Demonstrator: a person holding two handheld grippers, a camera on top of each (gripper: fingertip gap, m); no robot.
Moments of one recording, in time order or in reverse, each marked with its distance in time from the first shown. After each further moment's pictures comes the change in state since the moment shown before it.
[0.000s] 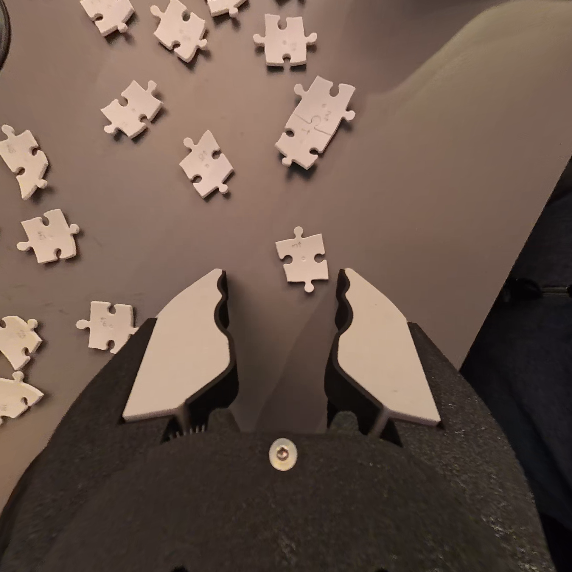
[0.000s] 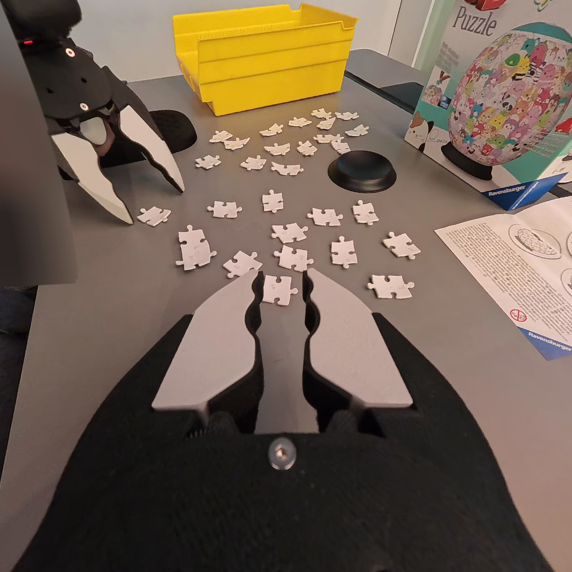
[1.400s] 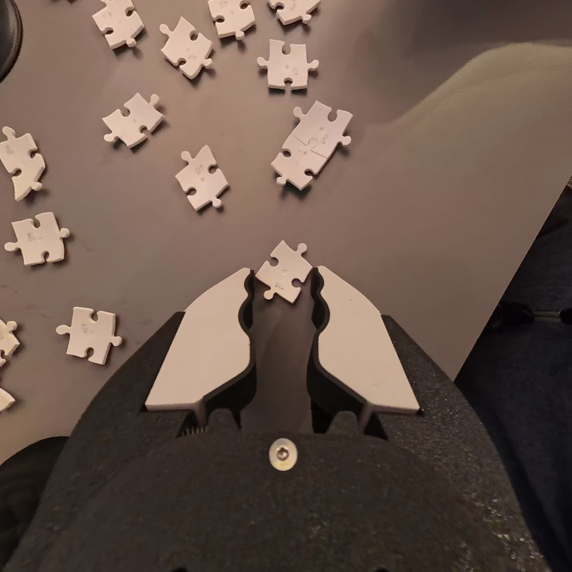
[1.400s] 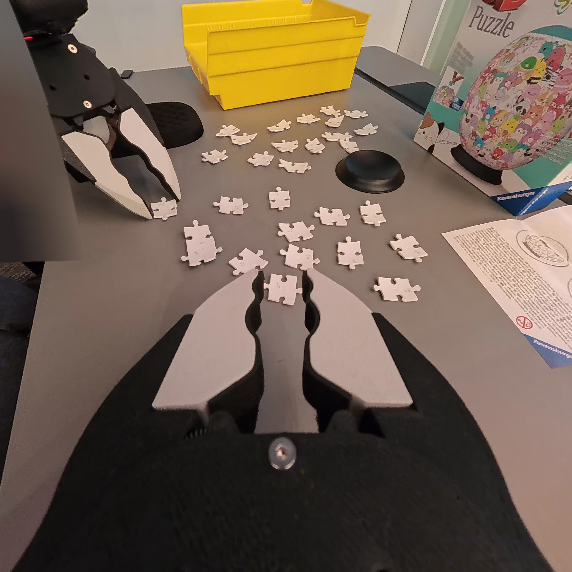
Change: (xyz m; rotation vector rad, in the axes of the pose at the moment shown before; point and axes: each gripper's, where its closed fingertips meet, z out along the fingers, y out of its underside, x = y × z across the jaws) left arm 0.007 -0.009 0.006 0.041 -0.025 -0.058; right arm -0.006 0.001 0.001 -0.014 -0.016 -0.028
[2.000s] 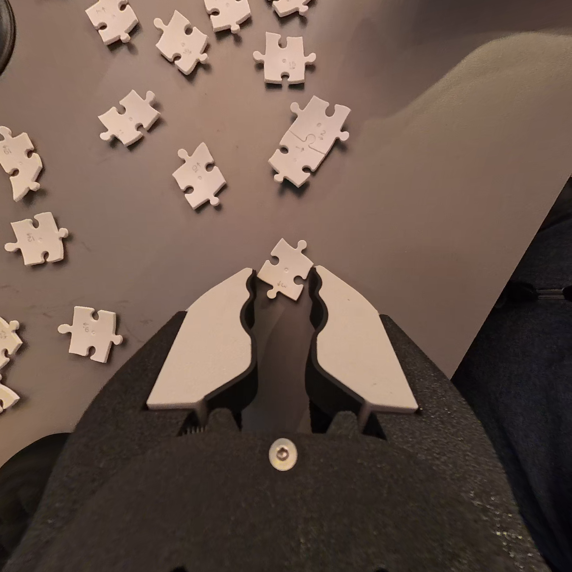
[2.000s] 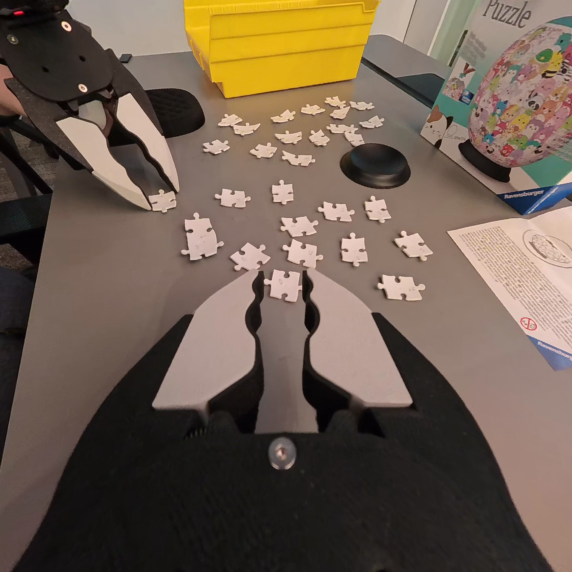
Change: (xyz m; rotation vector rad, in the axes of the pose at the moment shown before) left arm 0.001 0.001 -0.001 -0.022 -0.002 0.009; right arm -0.003 0.004 0.003 -0.027 -0.006 -0.018
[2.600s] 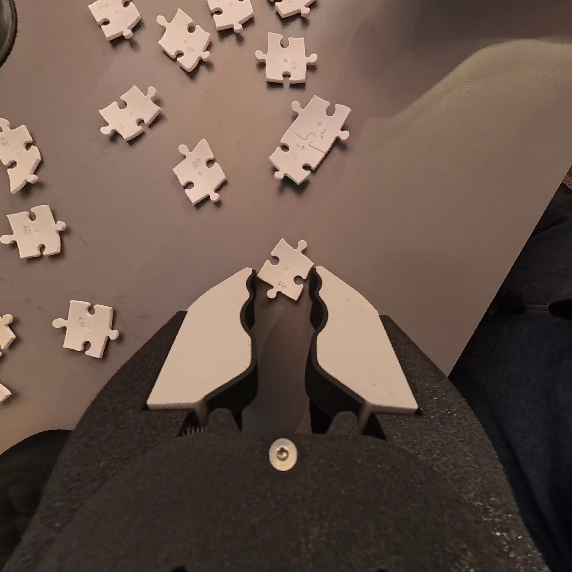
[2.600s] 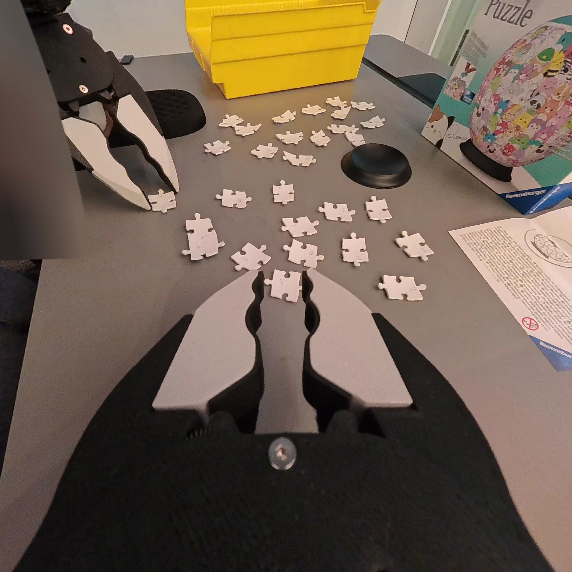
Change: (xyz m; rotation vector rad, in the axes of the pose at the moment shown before) left arm 0.001 0.002 -0.001 0.014 0.005 -0.019; right arm 0.000 0.000 0.000 0.002 -0.004 0.004
